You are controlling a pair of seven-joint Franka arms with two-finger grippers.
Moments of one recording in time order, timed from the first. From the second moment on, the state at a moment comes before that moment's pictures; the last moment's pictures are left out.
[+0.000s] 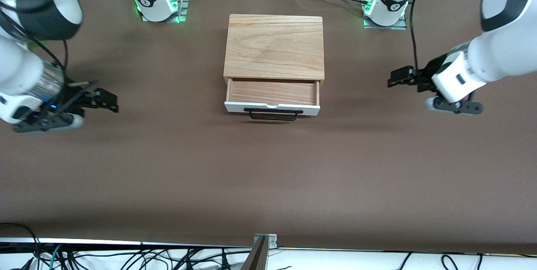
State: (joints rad) left arm -0.01 0.25 -0.20 -1.48 -0.24 1.57 -0.13; right arm 0.13 0.31 0.01 -1.45 0.11 1.75 -0.03
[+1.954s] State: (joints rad) left arm -0.33 0.66 -0.21 -1.45 -0.28 1.96 -0.13; right arm 0.49 0.71 0.02 -1.37 0.59 2.09 0.01
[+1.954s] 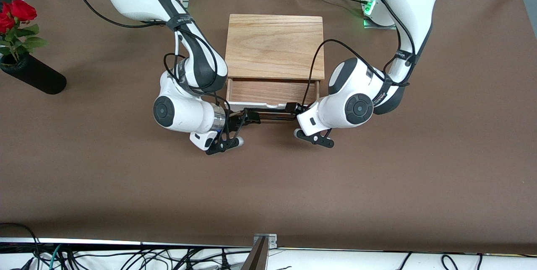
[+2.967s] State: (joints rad) left arm -0.33 0.66 -0.23 -1.45 -0.28 1.89 -0.13; right arm 0.50 0.71 0.02 -1.37 0.59 1.85 0.03
